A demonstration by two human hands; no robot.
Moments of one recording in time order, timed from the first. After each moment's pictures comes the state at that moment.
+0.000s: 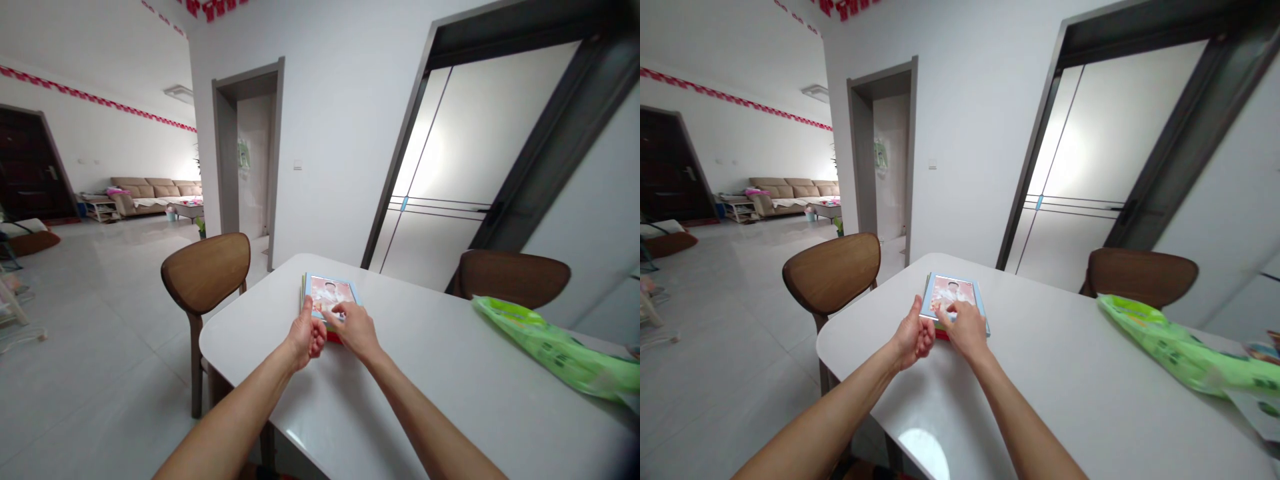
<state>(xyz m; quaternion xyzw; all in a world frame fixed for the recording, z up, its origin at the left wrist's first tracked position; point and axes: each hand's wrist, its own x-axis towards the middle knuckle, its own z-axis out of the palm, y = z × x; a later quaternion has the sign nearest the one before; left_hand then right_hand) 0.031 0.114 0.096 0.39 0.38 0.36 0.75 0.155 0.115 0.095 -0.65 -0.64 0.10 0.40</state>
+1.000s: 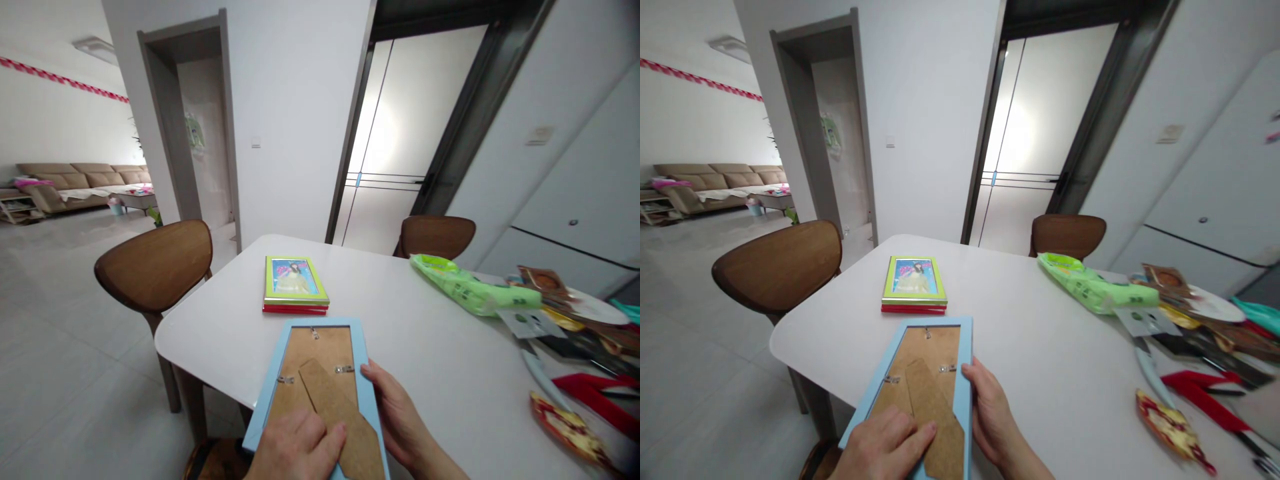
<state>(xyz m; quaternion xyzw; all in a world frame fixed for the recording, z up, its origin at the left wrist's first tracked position) 0.014 -0.027 0.048 0.93 0.16 0.32 -0.06 0.183 -0.040 0.064 -0.47 -0.30 0.57 0.60</state>
